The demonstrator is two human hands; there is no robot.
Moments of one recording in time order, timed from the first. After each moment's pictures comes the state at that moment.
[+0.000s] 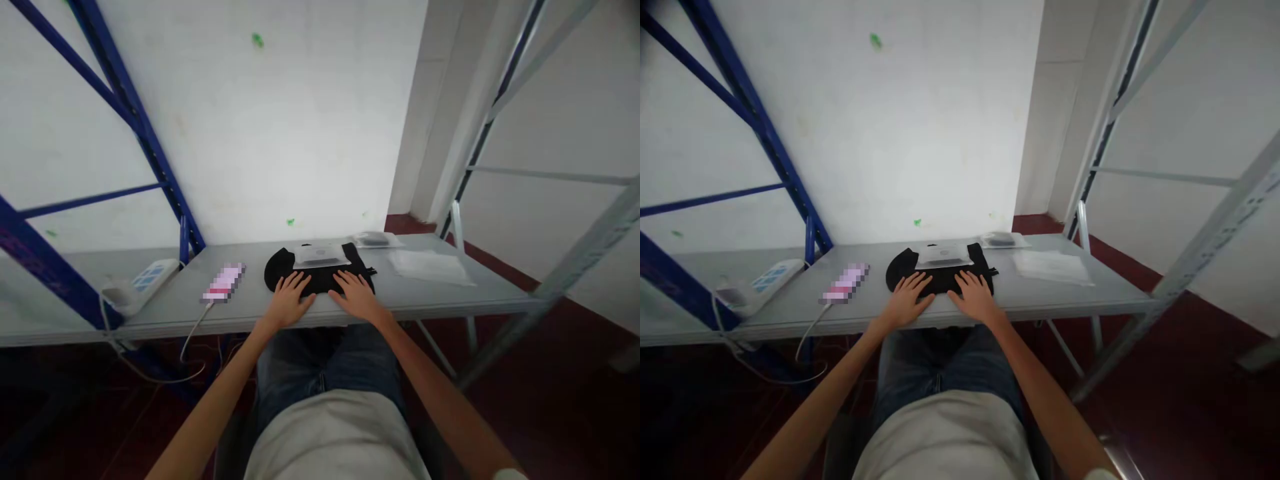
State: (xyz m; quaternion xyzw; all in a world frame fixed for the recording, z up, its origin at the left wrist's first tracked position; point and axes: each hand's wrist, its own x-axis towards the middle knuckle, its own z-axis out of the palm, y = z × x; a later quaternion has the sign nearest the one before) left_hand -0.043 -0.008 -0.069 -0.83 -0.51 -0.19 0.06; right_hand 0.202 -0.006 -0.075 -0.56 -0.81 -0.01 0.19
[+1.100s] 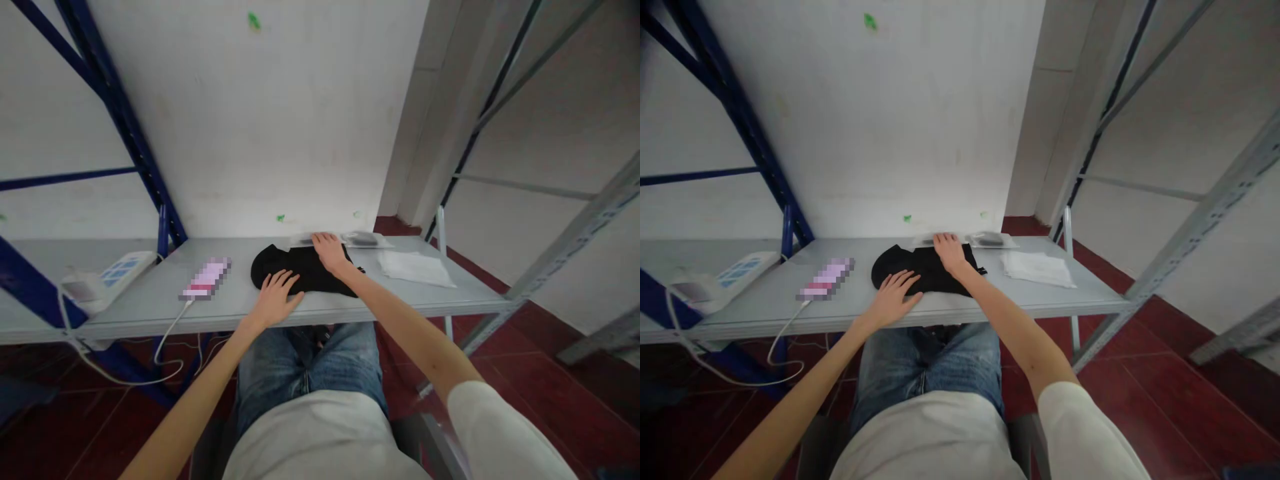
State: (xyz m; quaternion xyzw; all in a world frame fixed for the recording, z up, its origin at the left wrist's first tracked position) left_hand -0.041 -0.007 -0.066 -0.83 -0.51 -0.21 0.06; right_hand 0.169 0.096 0.000 -0.51 -0.83 -0.17 0.14
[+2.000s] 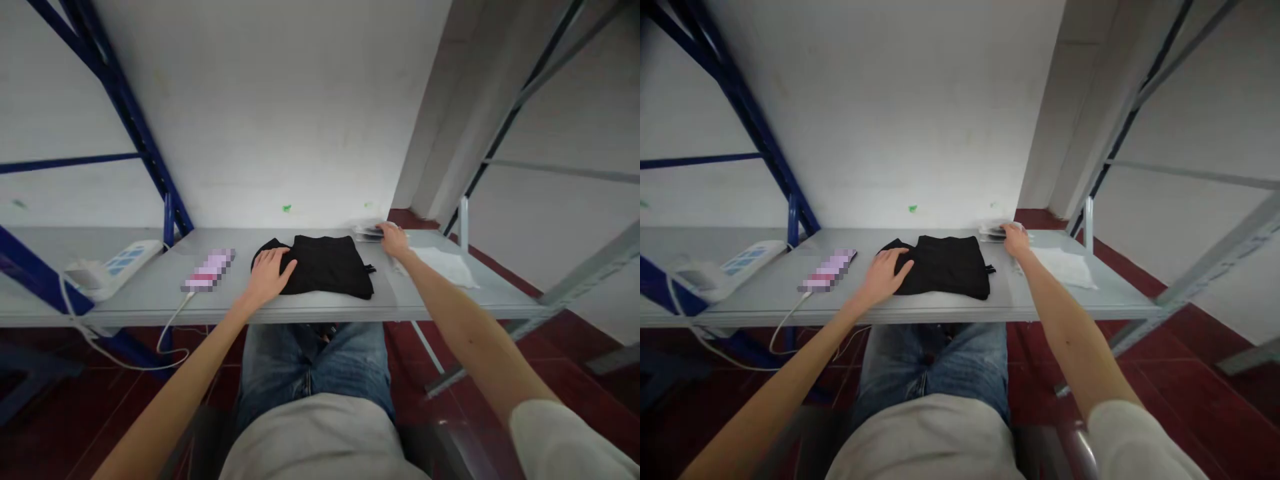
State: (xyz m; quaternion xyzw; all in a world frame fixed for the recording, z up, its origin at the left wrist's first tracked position) left_hand -0.058 0.025 -0.037 -0.78 -0.54 -0.32 0.07; right_hand 0.354 0.176 -0.039 -0.64 -0.72 -0.14 0.22
